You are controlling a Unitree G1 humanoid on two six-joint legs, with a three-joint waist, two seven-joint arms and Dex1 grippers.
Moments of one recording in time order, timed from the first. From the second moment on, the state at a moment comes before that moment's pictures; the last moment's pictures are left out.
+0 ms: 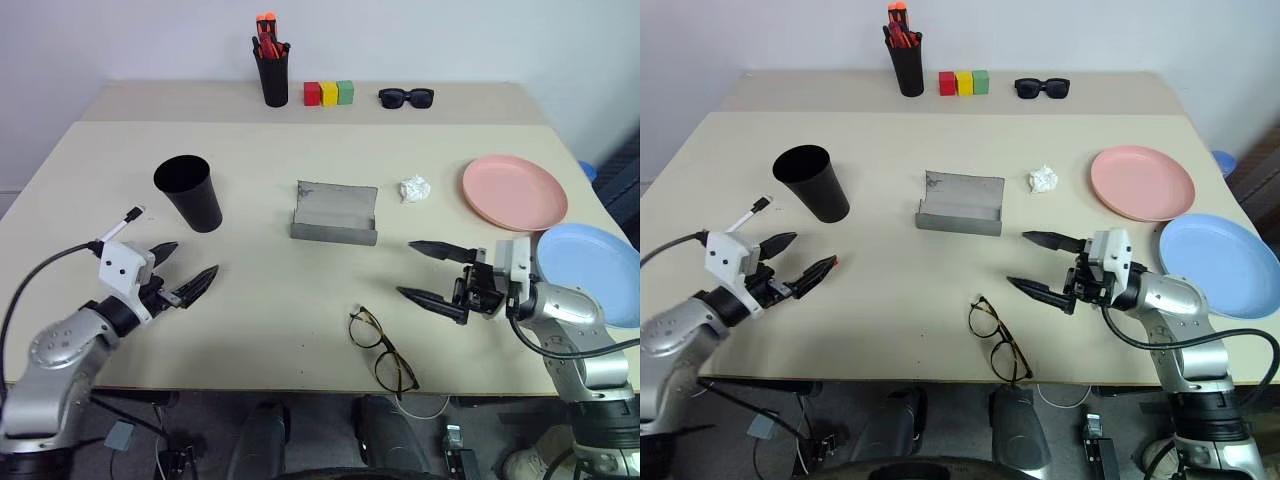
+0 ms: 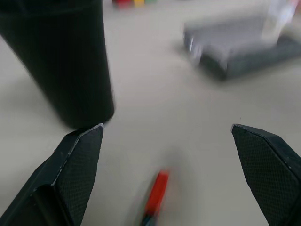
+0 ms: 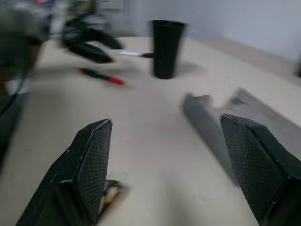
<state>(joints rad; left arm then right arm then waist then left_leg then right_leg) 0.10 0.73 0.30 -0.32 -0.46 0.38 -0.61 -0.12 -0.64 -0.10 -0.16 0.55 0.05 1.20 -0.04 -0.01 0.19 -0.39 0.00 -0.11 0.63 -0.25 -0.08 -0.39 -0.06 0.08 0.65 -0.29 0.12</state>
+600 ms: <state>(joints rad) -0.04 0.98 0.26 -0.30 -0.50 0.74 -0.76 -0.23 -0.60 0.04 0.09 0.47 -0.14 1.45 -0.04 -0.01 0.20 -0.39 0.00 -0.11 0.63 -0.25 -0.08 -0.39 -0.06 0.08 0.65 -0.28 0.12</state>
